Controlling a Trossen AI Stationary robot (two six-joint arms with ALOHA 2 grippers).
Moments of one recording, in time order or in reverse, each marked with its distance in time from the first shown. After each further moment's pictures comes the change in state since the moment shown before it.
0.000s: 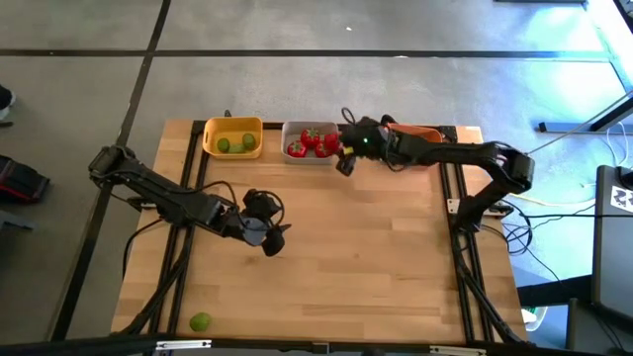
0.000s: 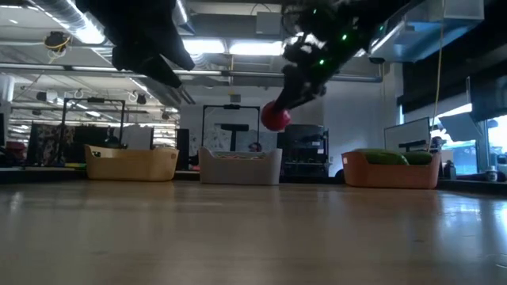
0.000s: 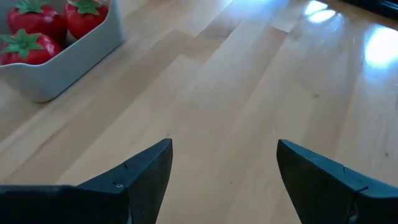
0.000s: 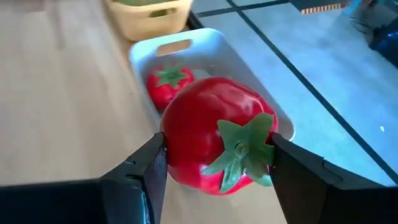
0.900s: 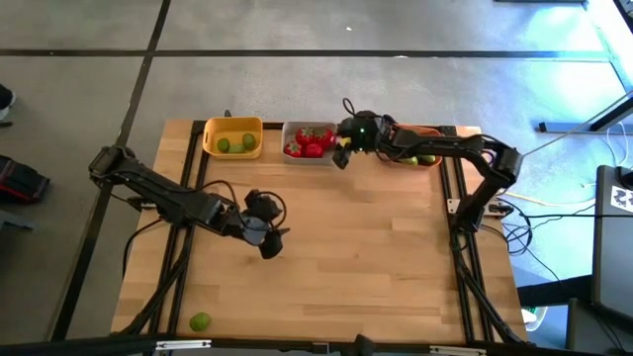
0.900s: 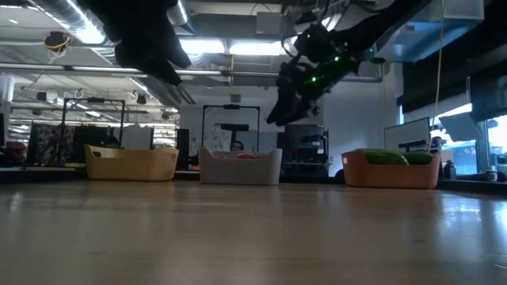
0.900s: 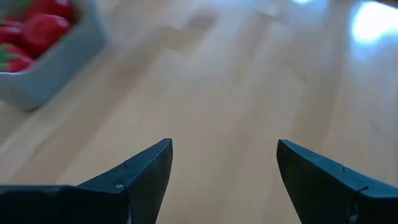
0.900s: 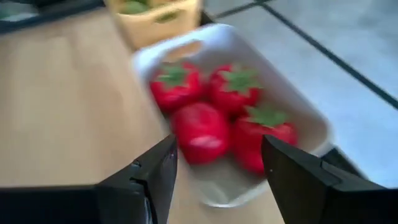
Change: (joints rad) left arm -0.001 -0.001 0.018 -0.023 0.061 0.081; right arm -0.103 0.109 0.000 0.129 -0.188 0.097
